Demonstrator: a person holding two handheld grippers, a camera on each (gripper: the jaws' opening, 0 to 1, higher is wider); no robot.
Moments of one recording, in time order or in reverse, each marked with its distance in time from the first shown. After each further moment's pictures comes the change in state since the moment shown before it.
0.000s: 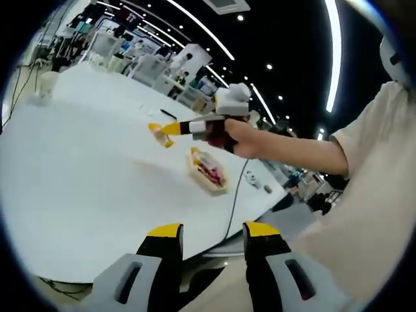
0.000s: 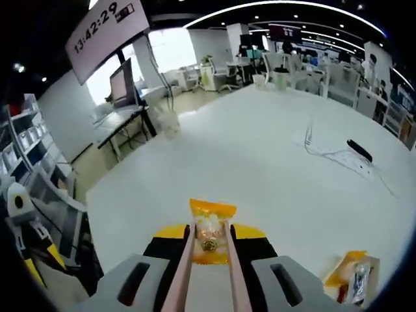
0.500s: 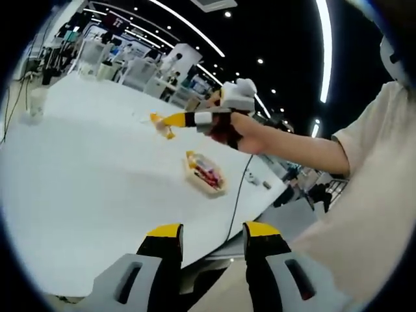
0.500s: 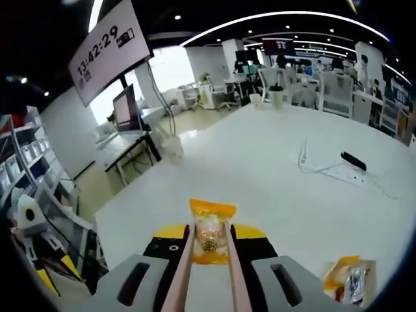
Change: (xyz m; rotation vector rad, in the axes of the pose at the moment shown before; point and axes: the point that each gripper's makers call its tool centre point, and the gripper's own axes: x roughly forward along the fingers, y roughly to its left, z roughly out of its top) left arm 0.003 -0.014 0.015 0.101 0.029 -0.034; right arm -0.039 0.008 0.045 0.042 -0.161 0.016
